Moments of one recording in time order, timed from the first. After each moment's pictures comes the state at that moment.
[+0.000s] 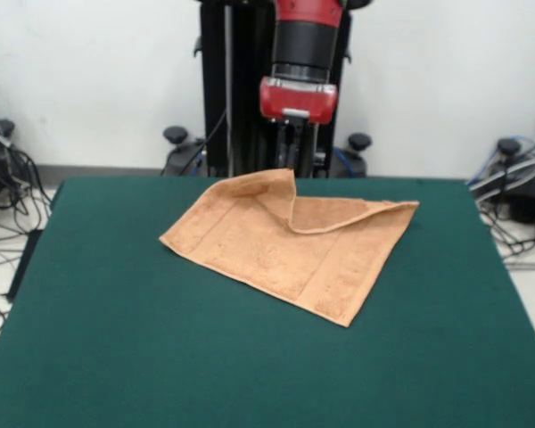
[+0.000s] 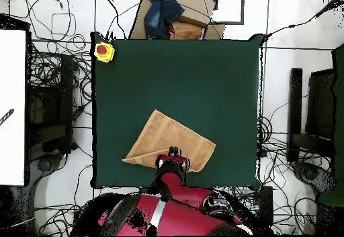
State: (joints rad) arm -0.21 -0.41 -0.17 2.16 -0.29 -0.67 1.82
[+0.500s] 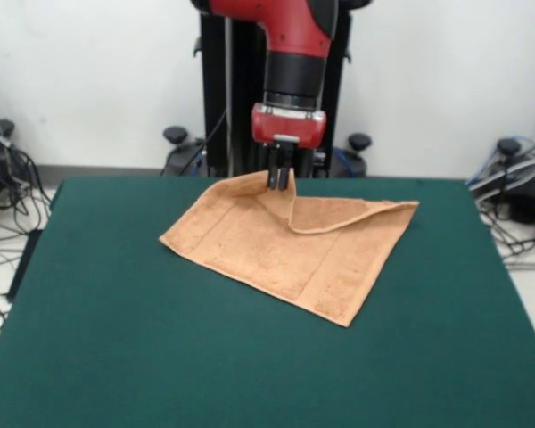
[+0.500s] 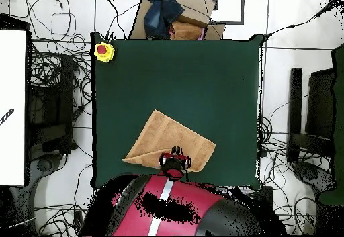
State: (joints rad) arm -0.23 -0.32 -0.17 2.09 -0.29 -0.67 1.82
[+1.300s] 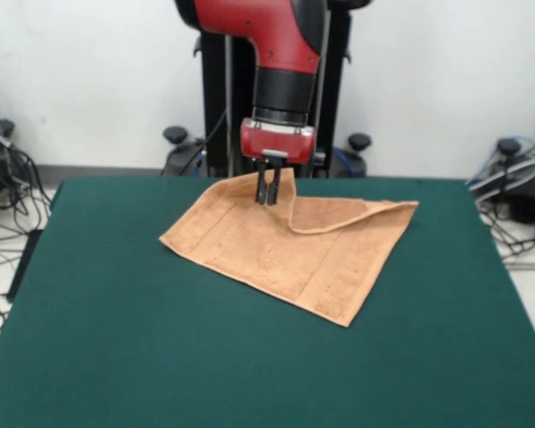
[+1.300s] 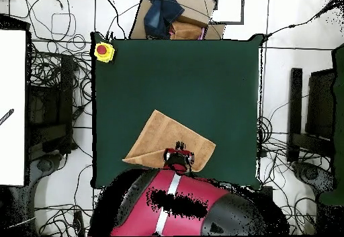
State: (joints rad) arm -0.25 -0.28 -0.17 2.03 -0.29 -0.67 1.82
